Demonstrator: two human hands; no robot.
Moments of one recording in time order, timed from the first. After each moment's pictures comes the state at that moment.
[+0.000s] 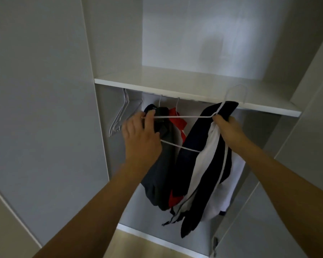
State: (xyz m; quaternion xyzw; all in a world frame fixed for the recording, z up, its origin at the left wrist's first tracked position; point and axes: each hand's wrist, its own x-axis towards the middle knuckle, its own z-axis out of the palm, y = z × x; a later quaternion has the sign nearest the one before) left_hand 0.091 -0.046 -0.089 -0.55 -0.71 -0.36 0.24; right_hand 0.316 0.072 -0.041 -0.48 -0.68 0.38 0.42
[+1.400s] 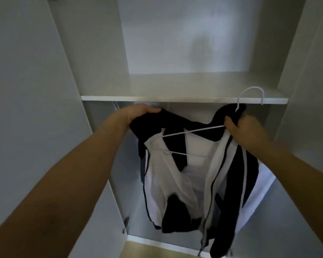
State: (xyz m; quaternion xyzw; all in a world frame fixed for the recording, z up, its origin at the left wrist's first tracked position) left_hand 0.051 0.047 0.014 -0.47 -0.59 -0.35 -0.56; right_hand 0.376 0.063 -0.039 -0.50 -0.76 0.10 0.40
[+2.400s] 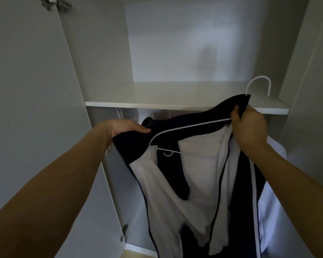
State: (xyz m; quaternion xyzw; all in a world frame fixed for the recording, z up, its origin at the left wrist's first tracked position) left_hand 0.026 0.016 0.009 -0.46 -0.60 -0.25 -0.60; right_hand 0.368 0.089 -0.024 -0.48 -0.67 0.01 0.57
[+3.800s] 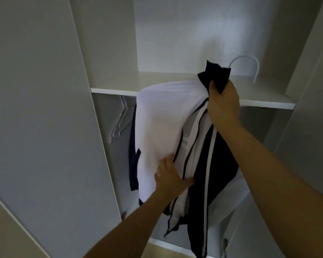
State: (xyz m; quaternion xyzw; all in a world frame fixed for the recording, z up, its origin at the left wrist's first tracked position) left_hand 0.168 -0.028 -0.190 -0.56 -0.73 -0.34 -0.18; right_hand 0.281 0.041 0.020 -0.44 -0.62 0.22 0.61
